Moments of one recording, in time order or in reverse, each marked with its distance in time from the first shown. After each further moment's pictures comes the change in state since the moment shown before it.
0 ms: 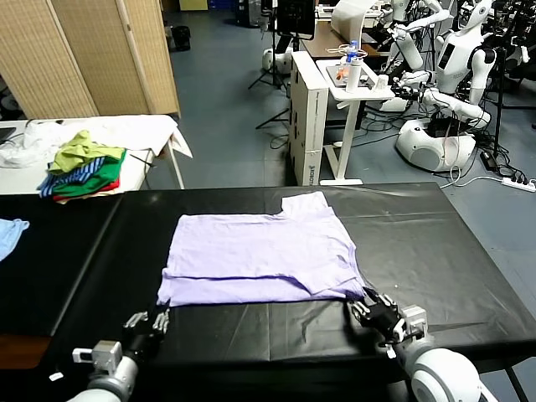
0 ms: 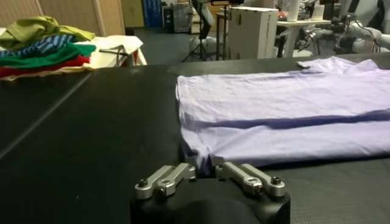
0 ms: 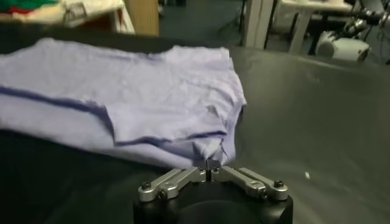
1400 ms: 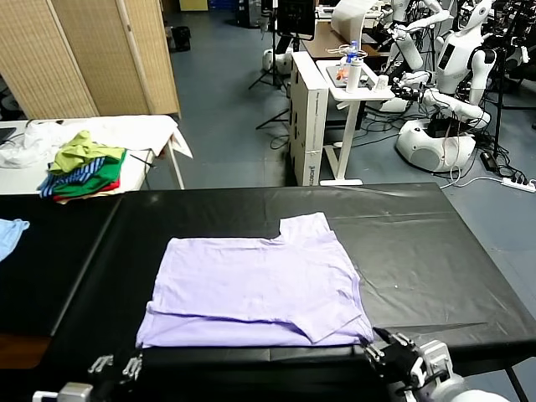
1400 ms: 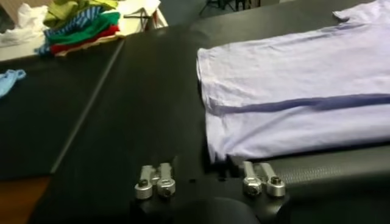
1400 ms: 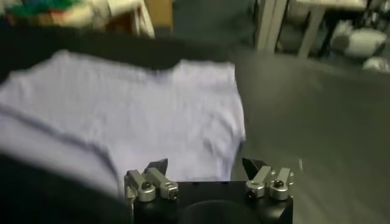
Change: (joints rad) left arm -0.252 0.067 -0.045 -0.030 -0.345 0.129 -0.105; right arm -0.342 -0.069 0.209 0.336 0.067 -0.220 0.044
